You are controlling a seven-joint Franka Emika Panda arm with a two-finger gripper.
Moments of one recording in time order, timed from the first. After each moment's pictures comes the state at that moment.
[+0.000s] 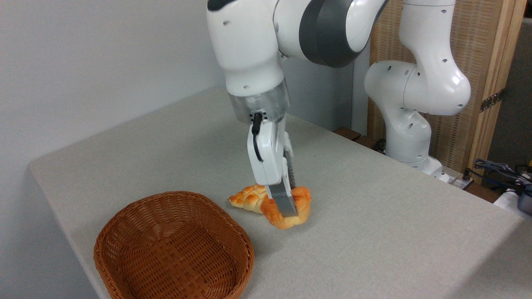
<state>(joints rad) 0.16 -0.15 -0.06 -2.09 0.05 1.82 1.68</state>
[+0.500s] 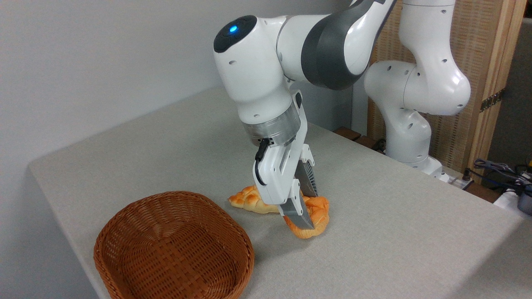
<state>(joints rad) 0.16 -0.14 -0.06 -2.17 0.10 1.82 1.83</state>
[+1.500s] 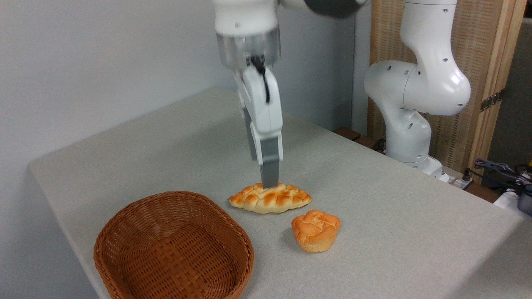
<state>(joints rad) 0.16 -0.20 -0.06 -1.92 -0.06 1.74 1.30</state>
